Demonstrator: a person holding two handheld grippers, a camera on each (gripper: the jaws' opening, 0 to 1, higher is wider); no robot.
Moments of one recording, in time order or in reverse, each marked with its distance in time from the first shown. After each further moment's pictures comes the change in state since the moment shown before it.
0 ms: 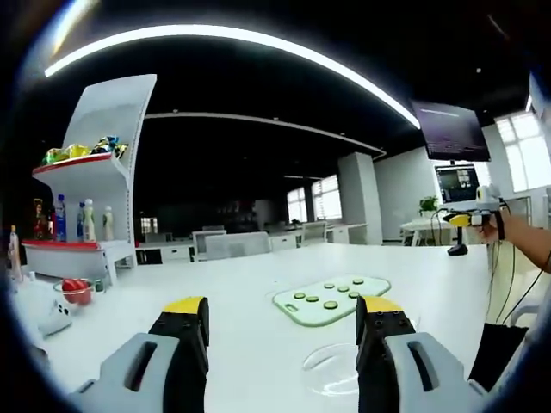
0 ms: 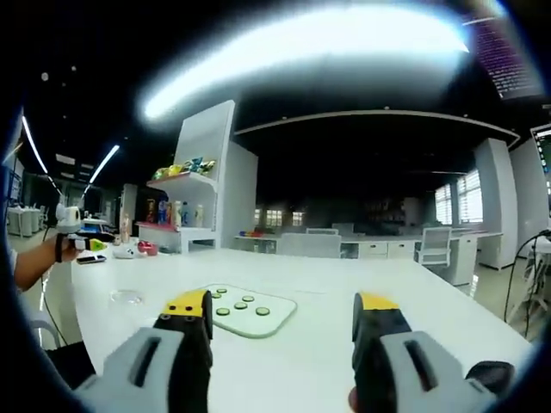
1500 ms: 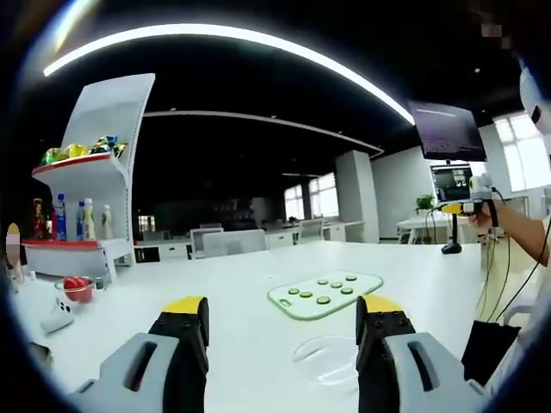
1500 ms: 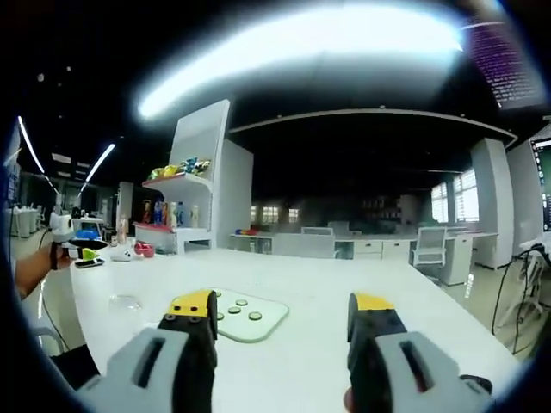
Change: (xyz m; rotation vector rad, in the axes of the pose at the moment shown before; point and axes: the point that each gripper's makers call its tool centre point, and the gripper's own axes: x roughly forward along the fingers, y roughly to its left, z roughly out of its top) left arm -0.017 -0.011 0.000 0.002 0.019 -0.027; right arm -0.001 -0.012 0.035 -0.013 0.021 -0.004
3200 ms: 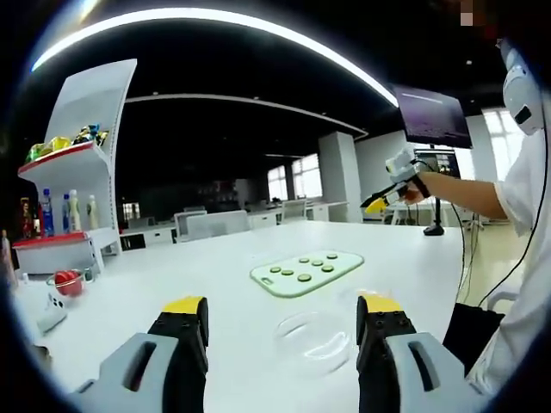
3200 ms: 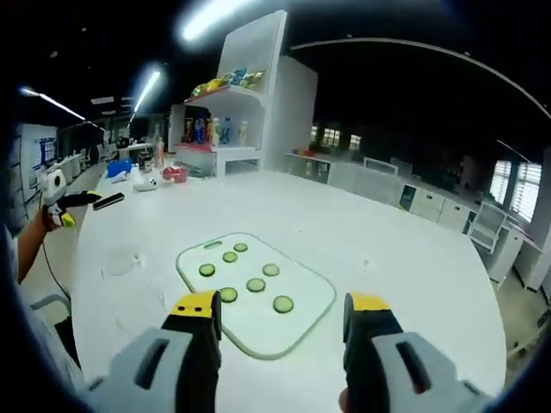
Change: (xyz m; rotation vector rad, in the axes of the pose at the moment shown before) left arm -0.009 -0.017 -0.018 0.014 0.104 -0.078; right arm 0.175 0.063 -0.075 -0.142 0.442 0.319
